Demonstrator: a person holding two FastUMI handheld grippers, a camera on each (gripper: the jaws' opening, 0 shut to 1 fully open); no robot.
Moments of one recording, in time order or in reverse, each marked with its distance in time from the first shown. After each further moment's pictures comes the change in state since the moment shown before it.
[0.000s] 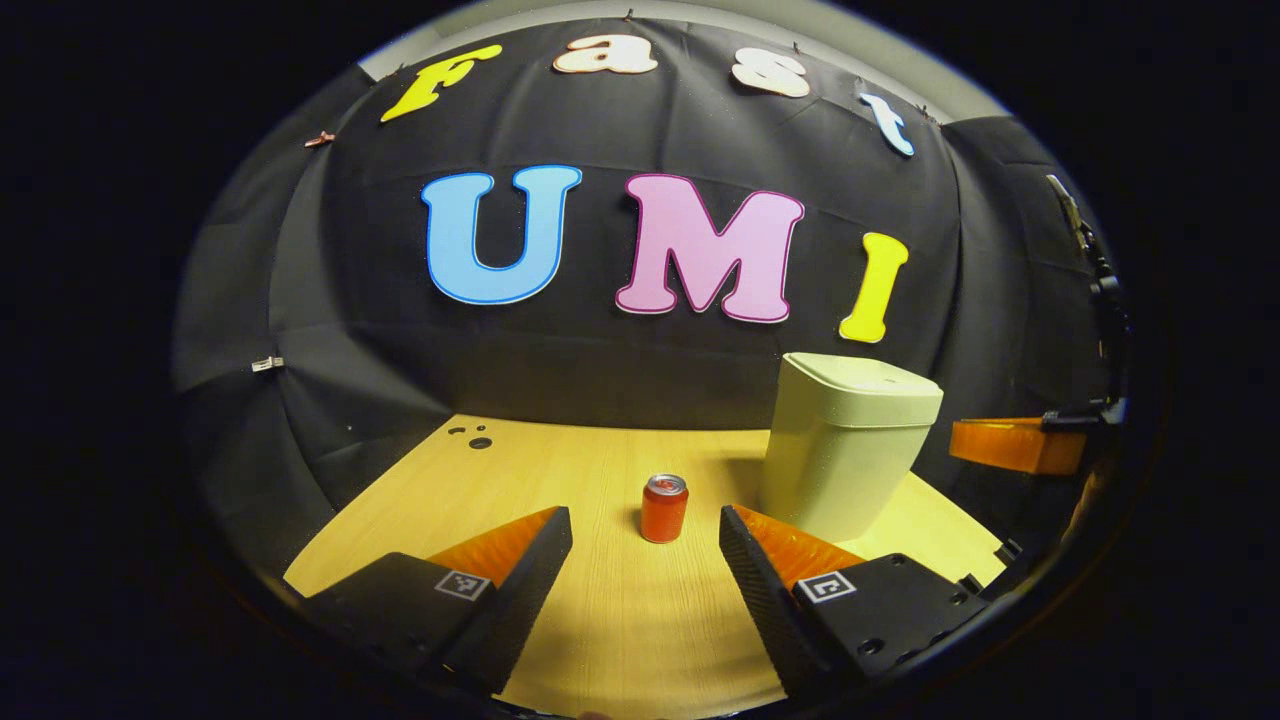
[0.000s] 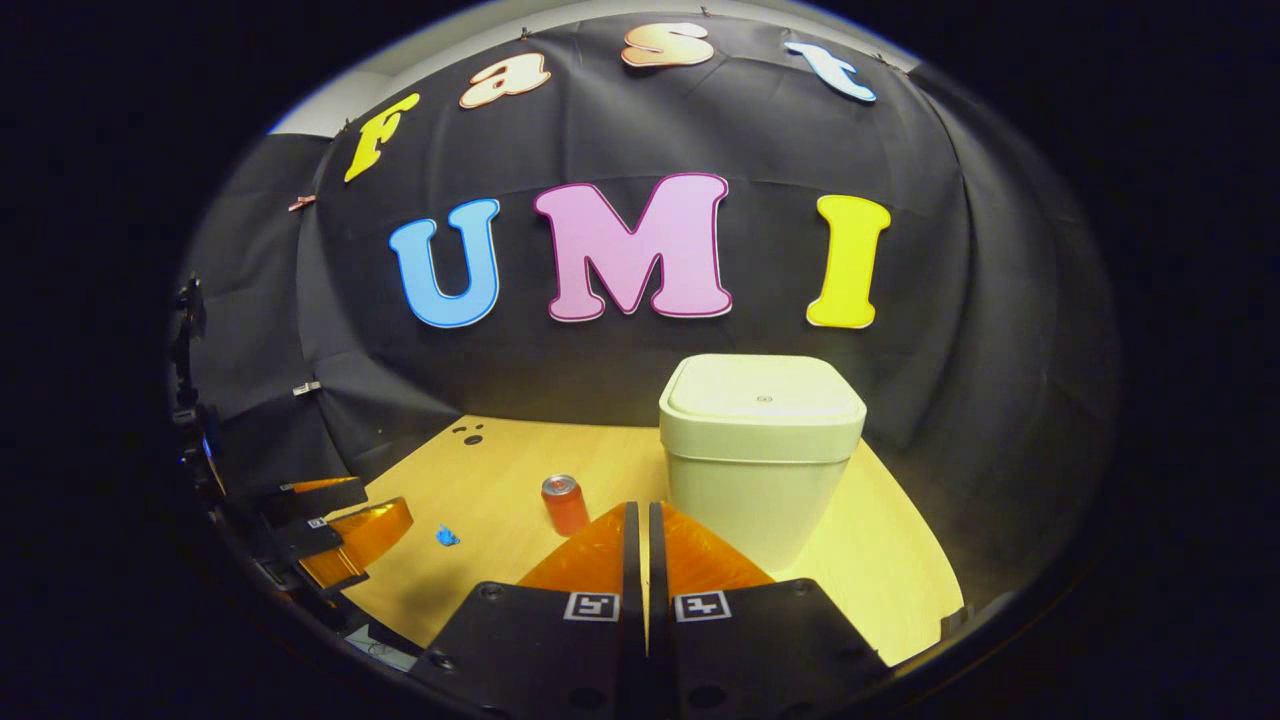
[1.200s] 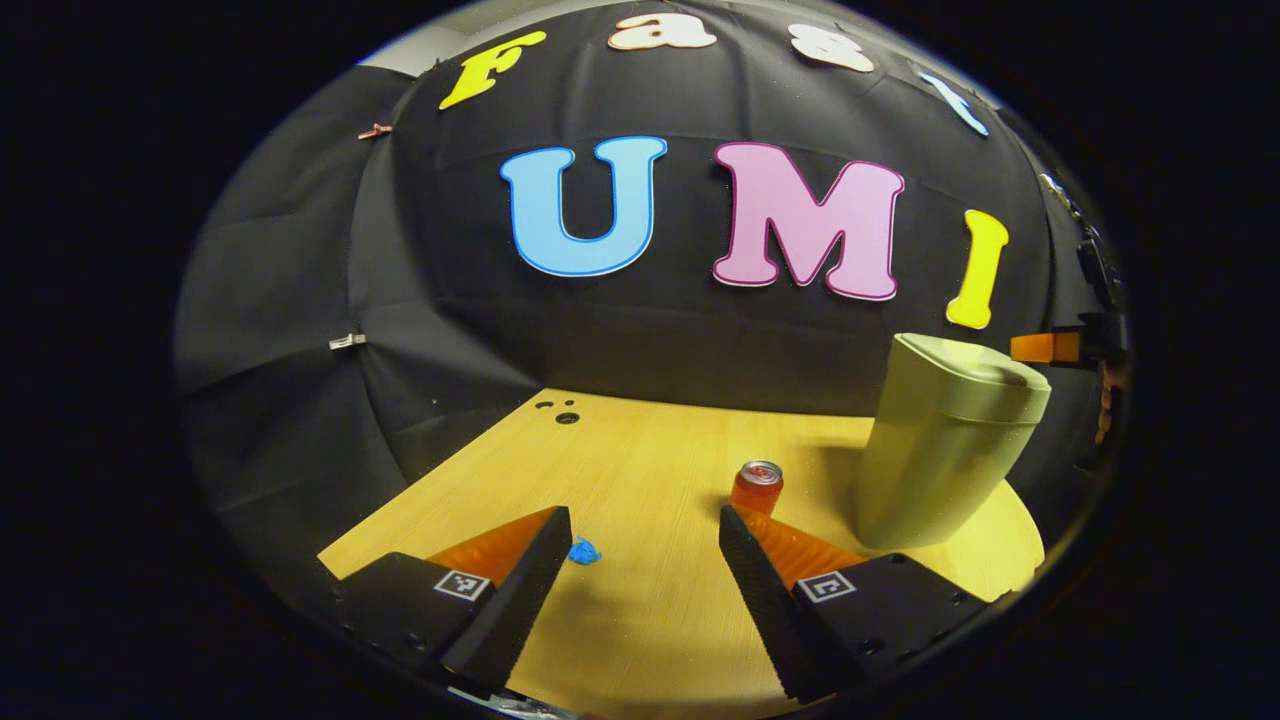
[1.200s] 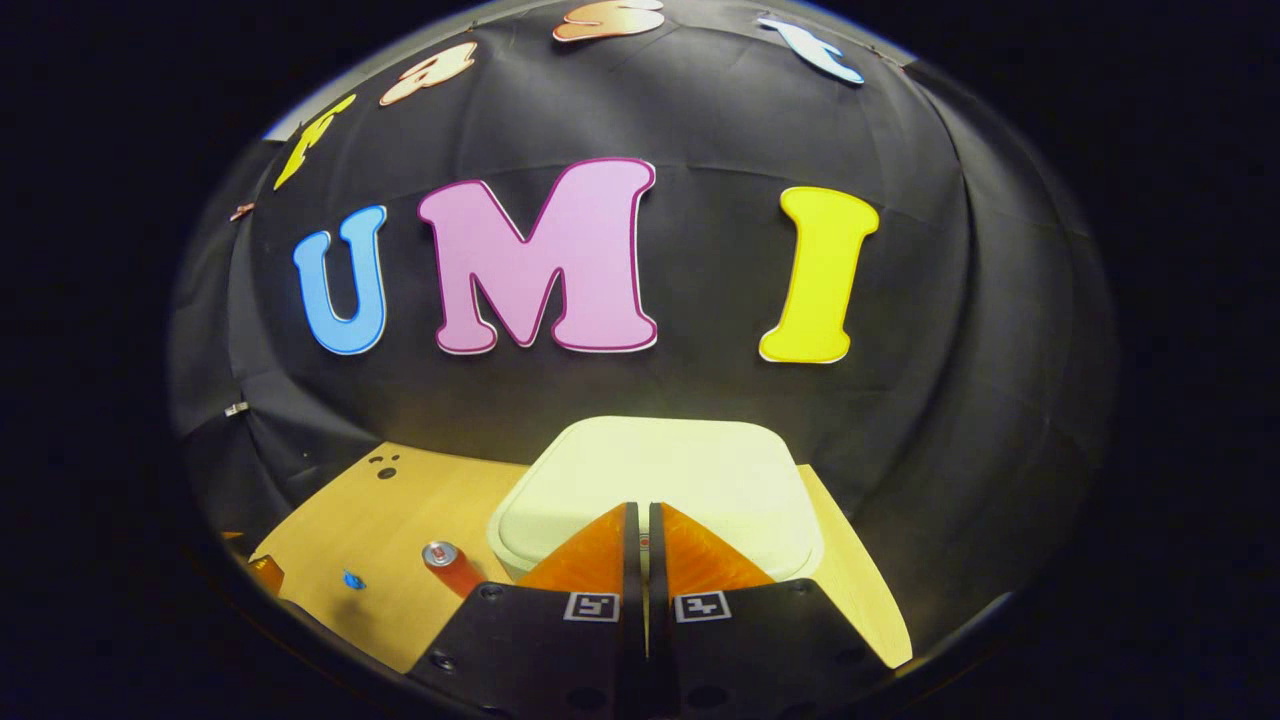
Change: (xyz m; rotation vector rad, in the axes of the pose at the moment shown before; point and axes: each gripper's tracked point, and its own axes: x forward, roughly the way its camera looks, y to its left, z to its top) left arm 0.025 0.049 -0.021 -0.044 0.080 0.310; right arm 0.148 -0.115 0.048 -0.021 -0.002 -0.097
